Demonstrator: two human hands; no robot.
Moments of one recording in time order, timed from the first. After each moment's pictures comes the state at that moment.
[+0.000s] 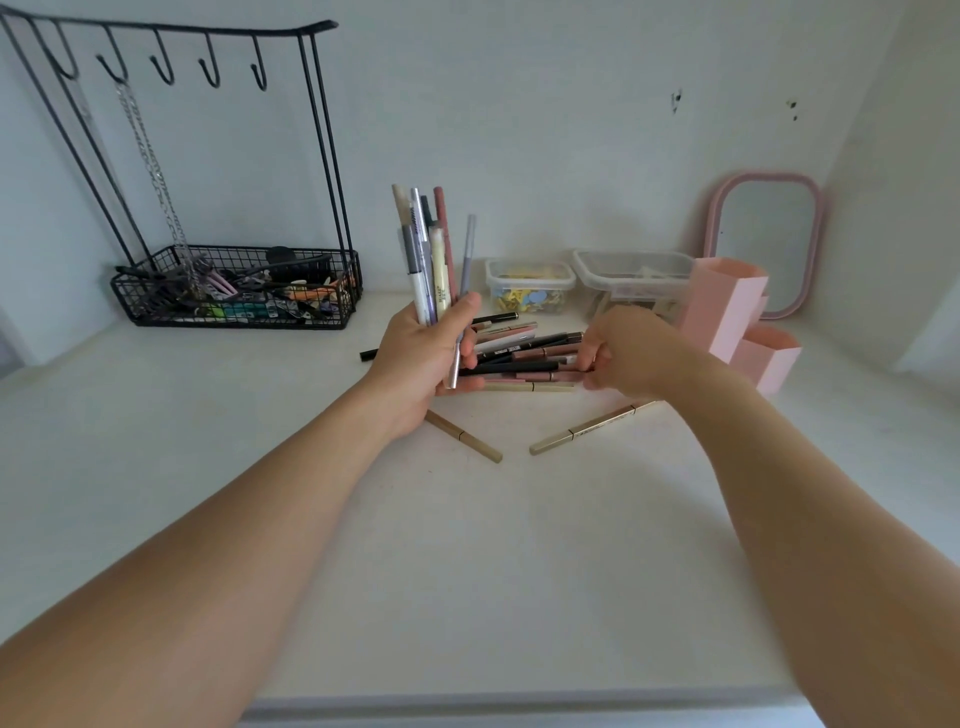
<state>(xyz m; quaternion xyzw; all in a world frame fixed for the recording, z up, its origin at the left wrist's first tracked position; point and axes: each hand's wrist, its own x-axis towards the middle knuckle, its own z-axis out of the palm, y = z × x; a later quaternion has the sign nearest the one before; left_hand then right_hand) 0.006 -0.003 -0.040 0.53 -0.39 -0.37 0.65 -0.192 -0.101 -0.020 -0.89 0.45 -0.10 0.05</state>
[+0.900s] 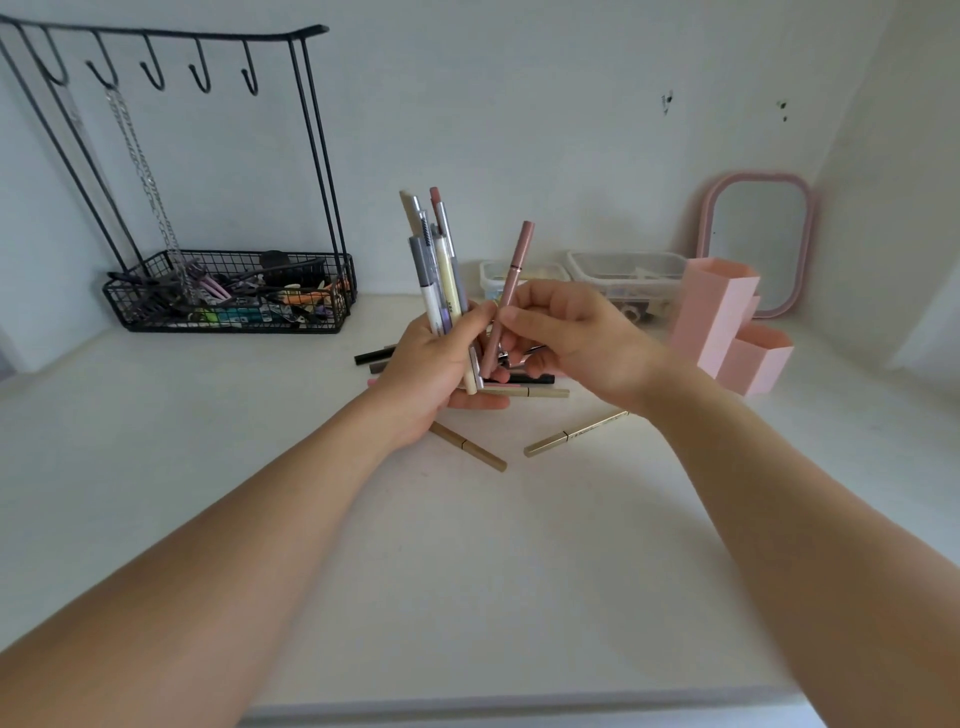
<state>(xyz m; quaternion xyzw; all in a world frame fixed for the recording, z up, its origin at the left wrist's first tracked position) -0.011 0.007 -0.035 0.52 -0.44 -0.40 0.61 -0.162 -0.057 -0.007 -0.76 0.22 -0.31 0.53</state>
